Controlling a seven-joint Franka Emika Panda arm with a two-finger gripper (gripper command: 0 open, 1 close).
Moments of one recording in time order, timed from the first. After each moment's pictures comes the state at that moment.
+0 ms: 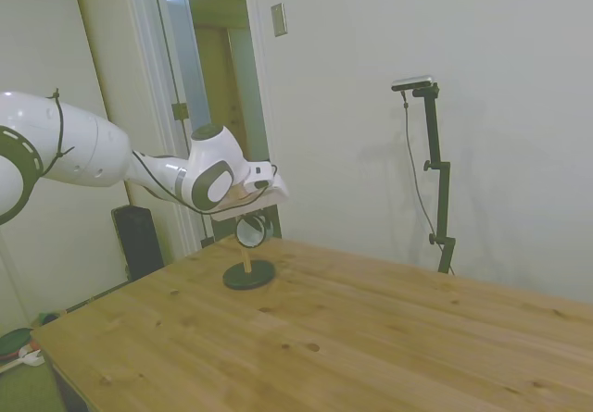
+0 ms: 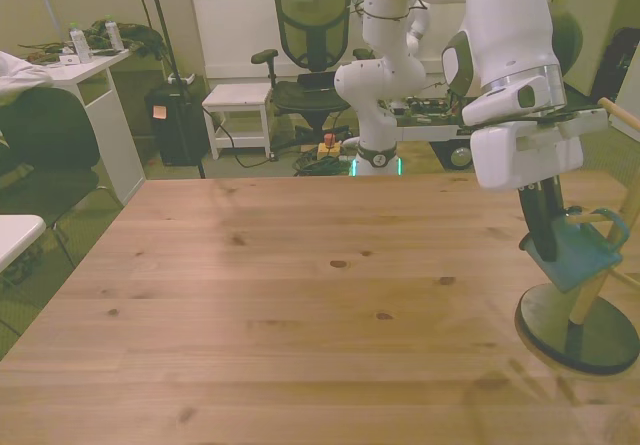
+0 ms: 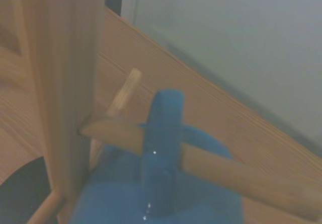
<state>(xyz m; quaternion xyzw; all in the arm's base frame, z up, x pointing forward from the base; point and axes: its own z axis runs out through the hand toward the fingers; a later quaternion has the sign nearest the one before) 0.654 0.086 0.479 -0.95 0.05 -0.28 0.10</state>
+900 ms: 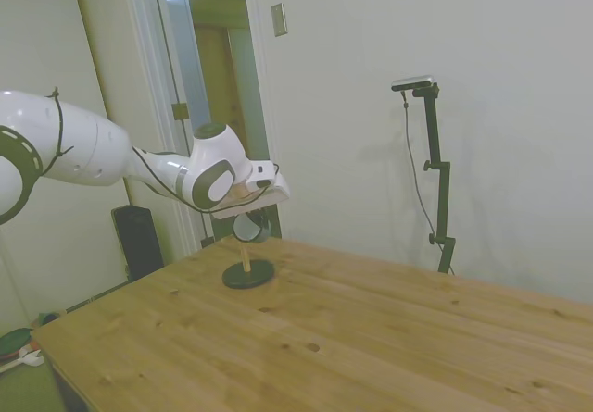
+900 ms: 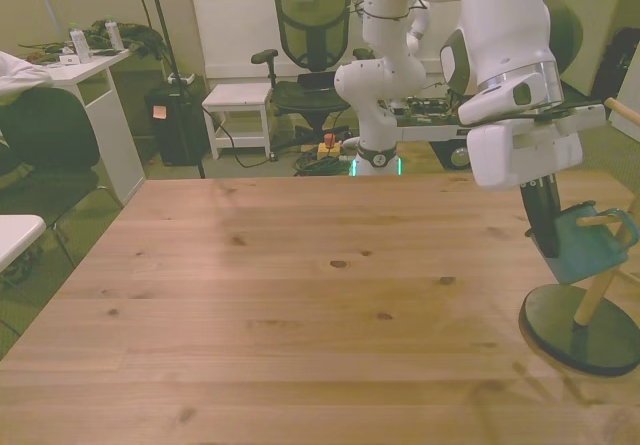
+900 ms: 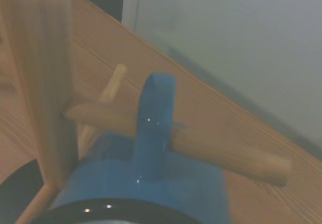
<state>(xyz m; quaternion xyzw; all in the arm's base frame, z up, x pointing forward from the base) 0.654 0.081 0.485 -0.95 0.06 -0.28 0.11</state>
